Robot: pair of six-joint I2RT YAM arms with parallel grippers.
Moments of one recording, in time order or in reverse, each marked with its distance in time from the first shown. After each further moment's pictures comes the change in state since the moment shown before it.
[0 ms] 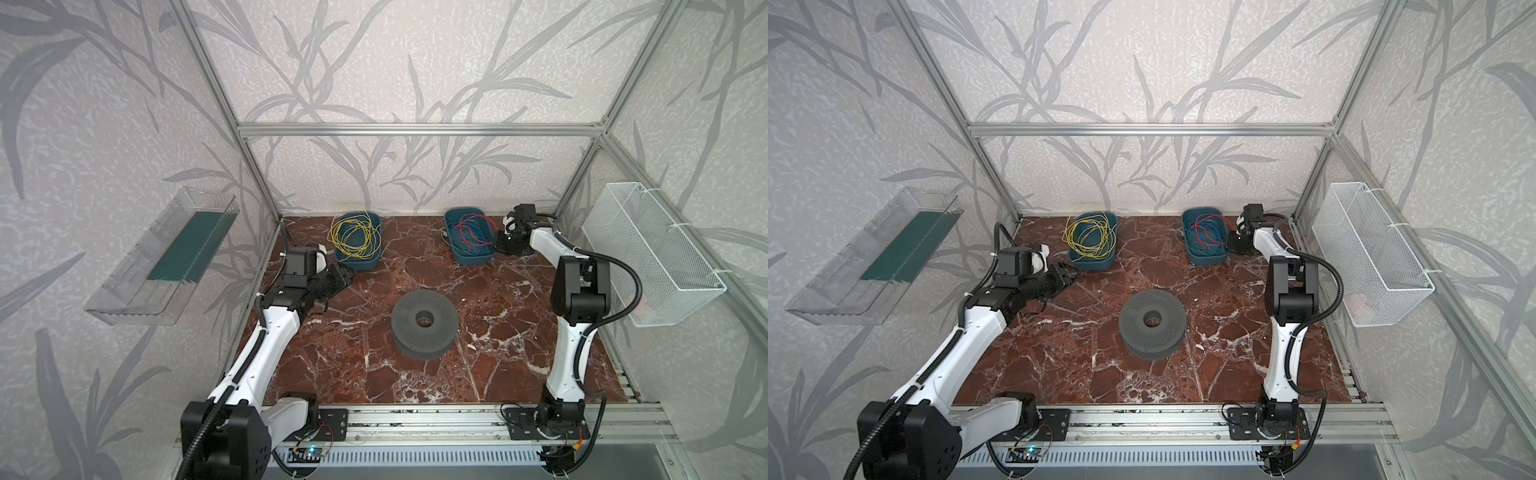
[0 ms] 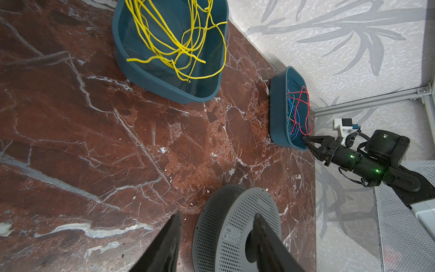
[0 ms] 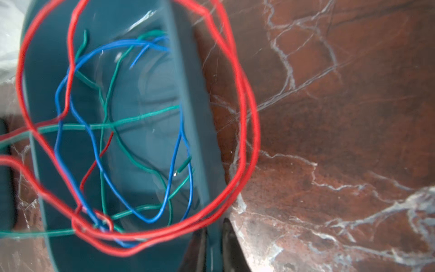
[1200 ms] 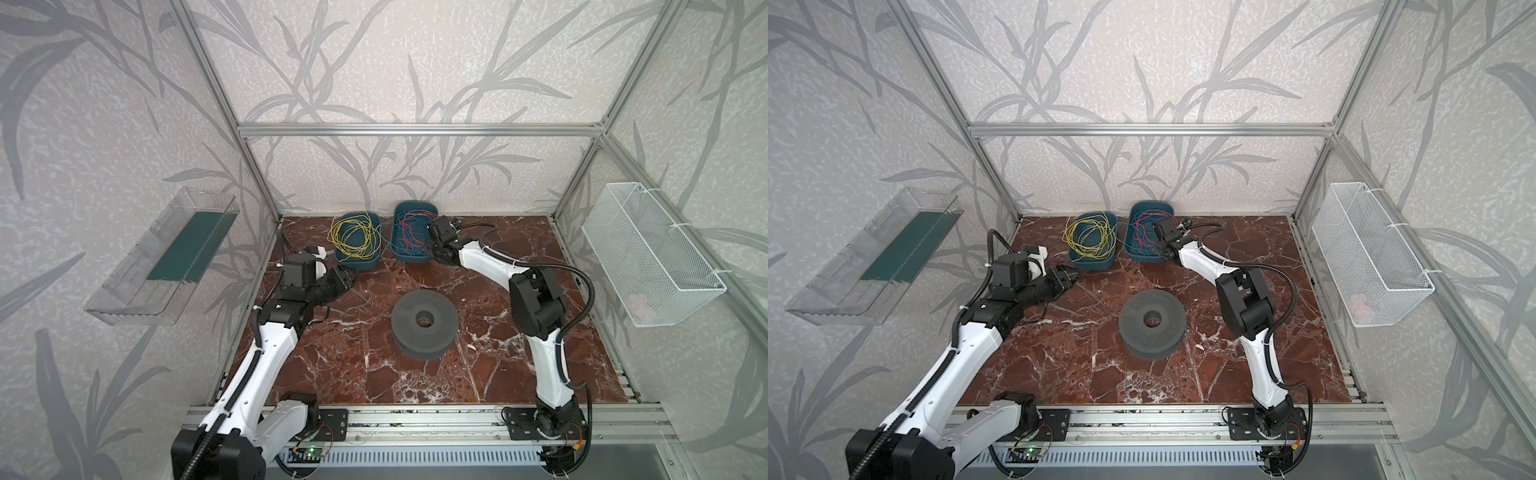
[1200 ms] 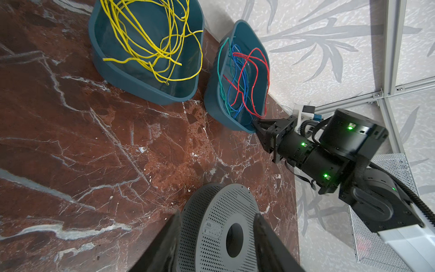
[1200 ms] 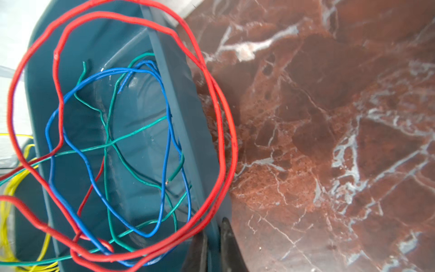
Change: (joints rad) left arm -0.034 -0.123 -0.069 0.072 0.011 -0.078; right arm 0.552 0.013 0.021 0.143 0.495 0.721
